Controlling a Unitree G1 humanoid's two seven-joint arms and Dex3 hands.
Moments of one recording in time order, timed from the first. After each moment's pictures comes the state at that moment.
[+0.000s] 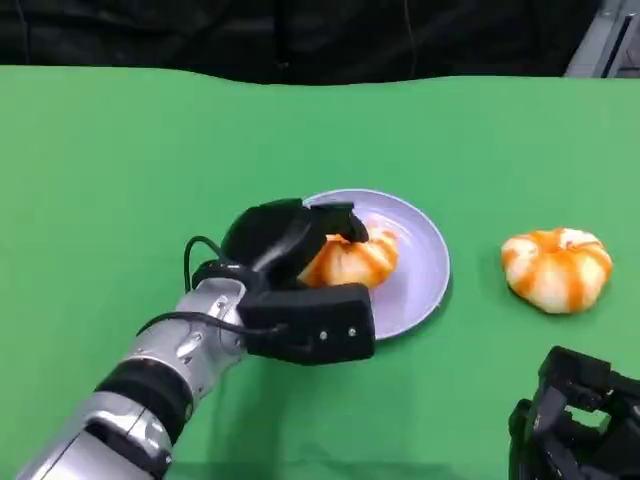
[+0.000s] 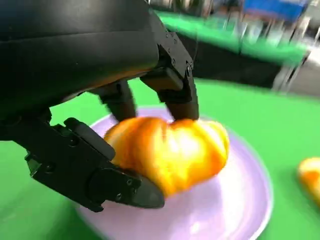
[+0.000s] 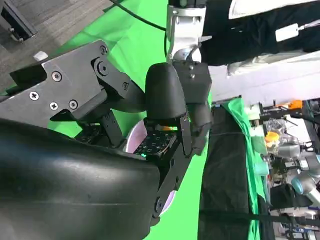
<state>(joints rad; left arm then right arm) -0.79 0.04 -0.51 1.09 0.71 -0.34 0.26 0.45 -0.11 0.00 -0.49 0.37 0.09 0.35</state>
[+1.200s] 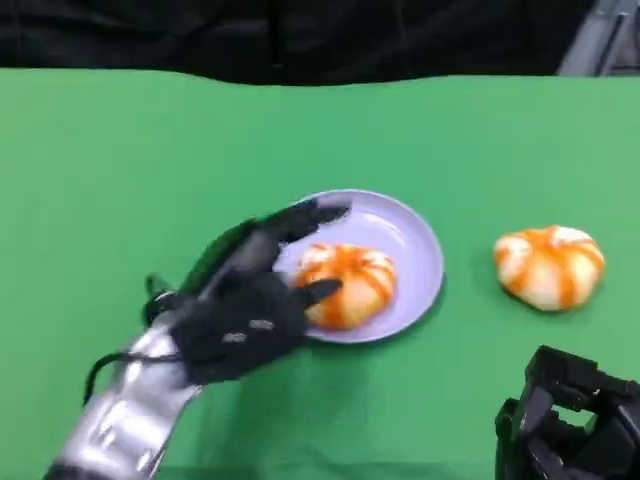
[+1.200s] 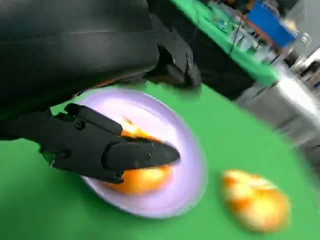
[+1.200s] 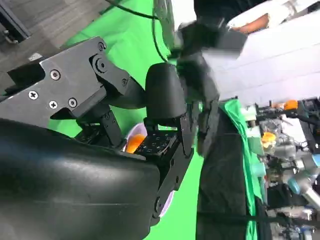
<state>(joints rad) -0.29 0.13 -0.25 0.29 0.17 -0.21 -0.12 0.44 -0.11 0.04 -0.49 0.36 0.08 0.33</state>
